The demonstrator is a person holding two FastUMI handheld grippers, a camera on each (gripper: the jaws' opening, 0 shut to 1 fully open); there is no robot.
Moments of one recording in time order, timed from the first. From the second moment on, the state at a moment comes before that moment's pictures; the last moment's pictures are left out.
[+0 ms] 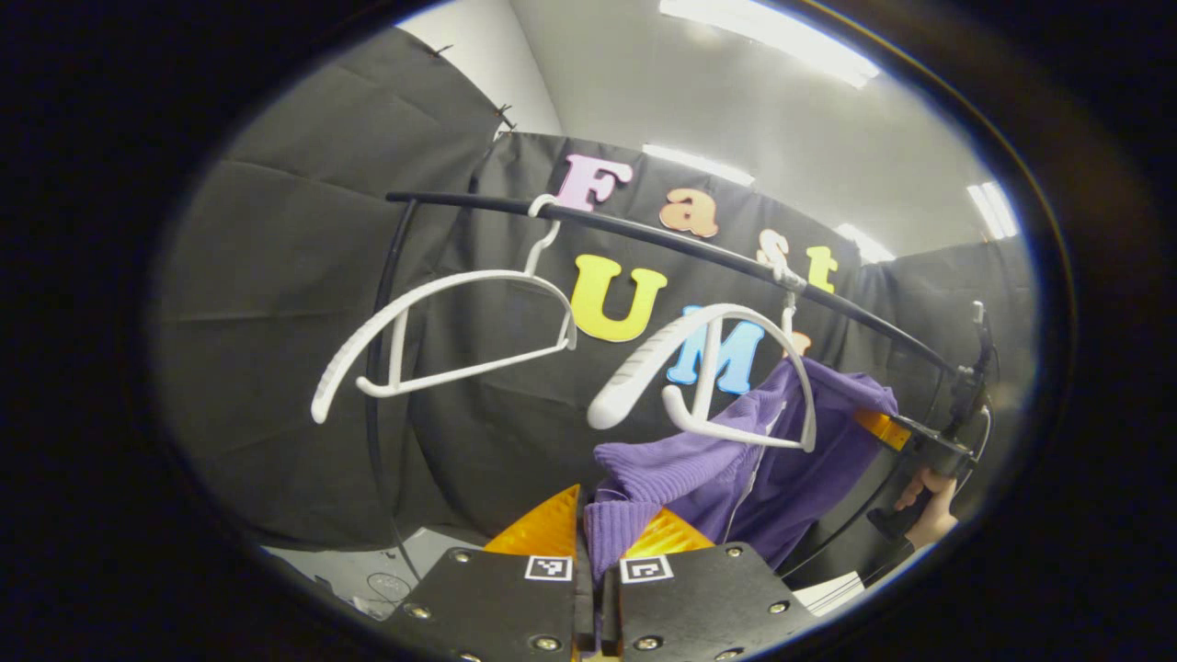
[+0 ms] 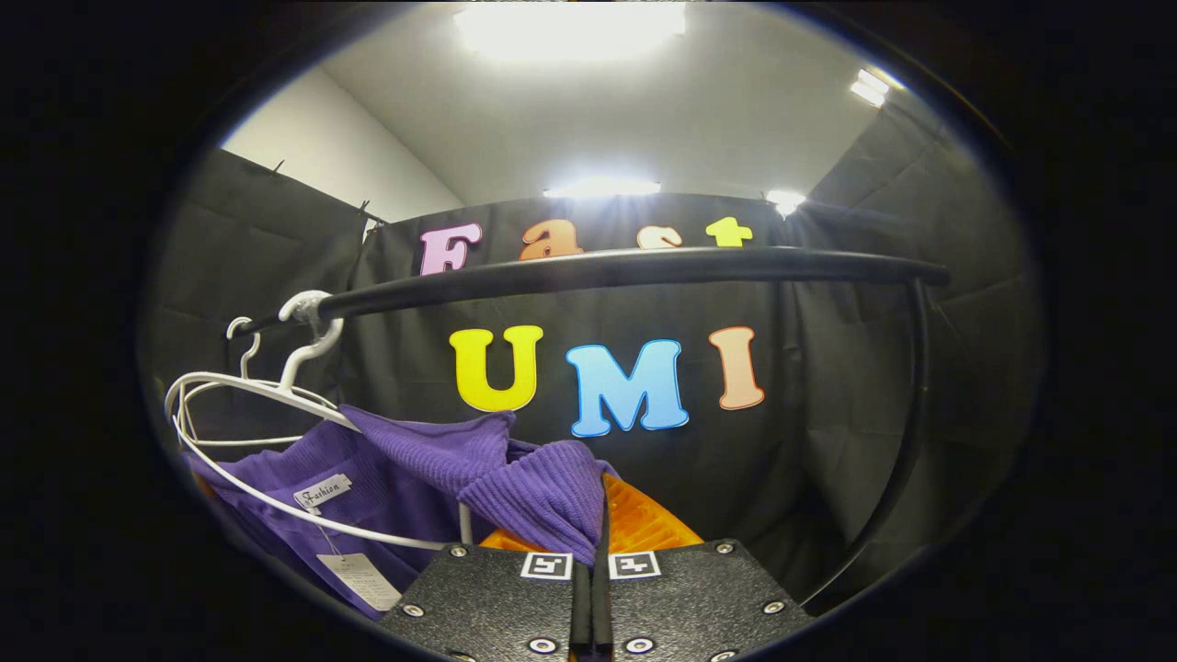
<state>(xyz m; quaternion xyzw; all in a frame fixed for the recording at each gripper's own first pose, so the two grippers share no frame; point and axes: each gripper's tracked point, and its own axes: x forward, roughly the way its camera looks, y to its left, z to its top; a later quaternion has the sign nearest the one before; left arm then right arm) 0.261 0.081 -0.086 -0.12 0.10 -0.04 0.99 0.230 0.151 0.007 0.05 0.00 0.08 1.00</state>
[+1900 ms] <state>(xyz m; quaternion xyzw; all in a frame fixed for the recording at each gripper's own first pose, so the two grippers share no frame) 0.240 -0.035 -0.117 -0.10 0.14 -0.13 0.98 0.141 0.012 -0.053 0.05 0.07 0.01 1.00</state>
